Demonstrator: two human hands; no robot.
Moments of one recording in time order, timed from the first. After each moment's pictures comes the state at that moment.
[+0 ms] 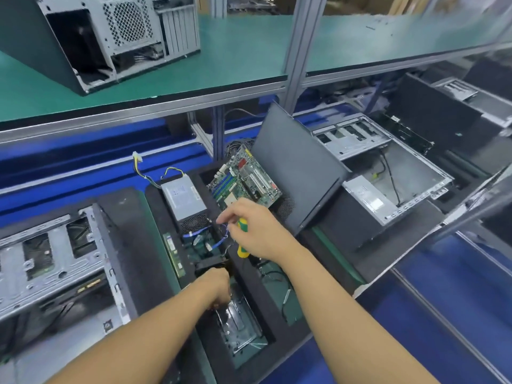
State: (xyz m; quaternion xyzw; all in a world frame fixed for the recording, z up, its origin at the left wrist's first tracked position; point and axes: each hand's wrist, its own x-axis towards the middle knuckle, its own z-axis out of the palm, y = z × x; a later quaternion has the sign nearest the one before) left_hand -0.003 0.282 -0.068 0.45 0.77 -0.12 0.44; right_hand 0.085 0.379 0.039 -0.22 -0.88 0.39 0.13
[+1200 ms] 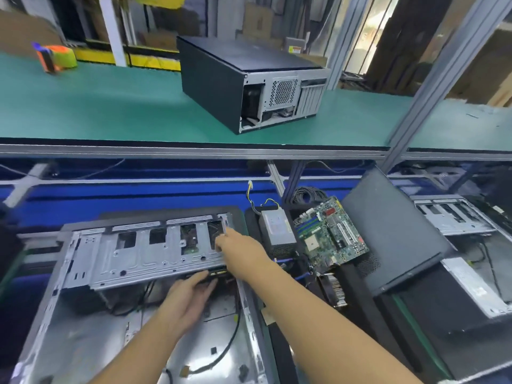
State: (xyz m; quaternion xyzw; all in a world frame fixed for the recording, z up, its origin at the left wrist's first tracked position) left_hand -0.141 0.073 -0.066 -0.15 0.38 0.82 0.40; right_hand -0.097 0.215 0.042 -0.07 -0.99 0.08 -0.08
